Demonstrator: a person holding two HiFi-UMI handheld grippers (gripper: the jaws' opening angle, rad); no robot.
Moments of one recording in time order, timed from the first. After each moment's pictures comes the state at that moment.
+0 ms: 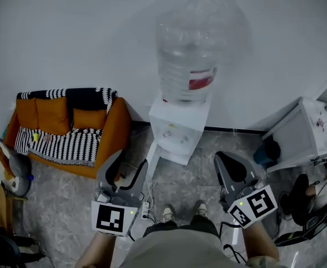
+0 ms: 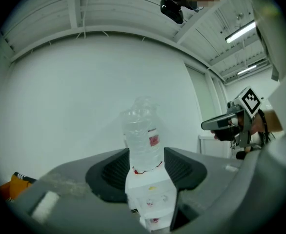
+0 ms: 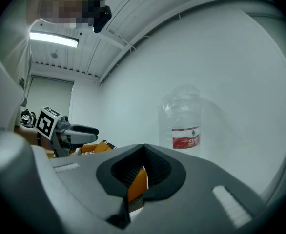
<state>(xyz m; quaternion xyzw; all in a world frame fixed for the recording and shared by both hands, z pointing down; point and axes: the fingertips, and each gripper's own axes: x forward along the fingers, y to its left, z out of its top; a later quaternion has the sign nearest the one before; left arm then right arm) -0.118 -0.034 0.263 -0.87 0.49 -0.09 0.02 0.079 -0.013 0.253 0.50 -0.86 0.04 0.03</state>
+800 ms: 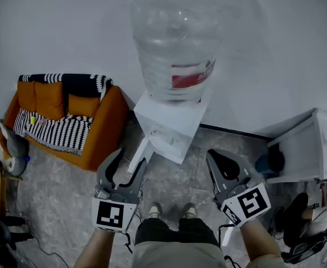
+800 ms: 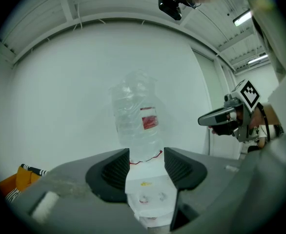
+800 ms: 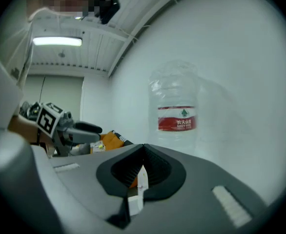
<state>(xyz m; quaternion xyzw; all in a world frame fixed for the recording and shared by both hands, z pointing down) -0.023 -0.096 0.359 -0.84 0.53 -0.13 -0.01 0.156 -0.101 0.339 0.43 -0.90 0.04 0.07</state>
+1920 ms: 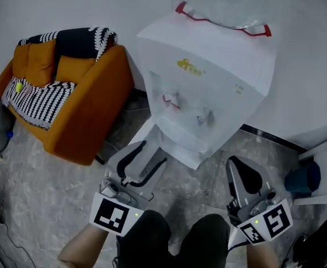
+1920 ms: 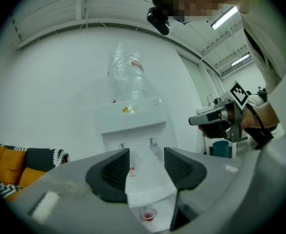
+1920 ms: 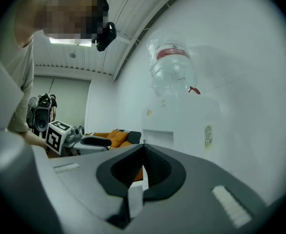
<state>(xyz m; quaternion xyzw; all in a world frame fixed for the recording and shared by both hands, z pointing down) -0.022 -0.129 0.742 -0.87 0.48 -0.09 0.05 0.132 -0.126 0.703 0.40 -0.92 0.03 0.00</state>
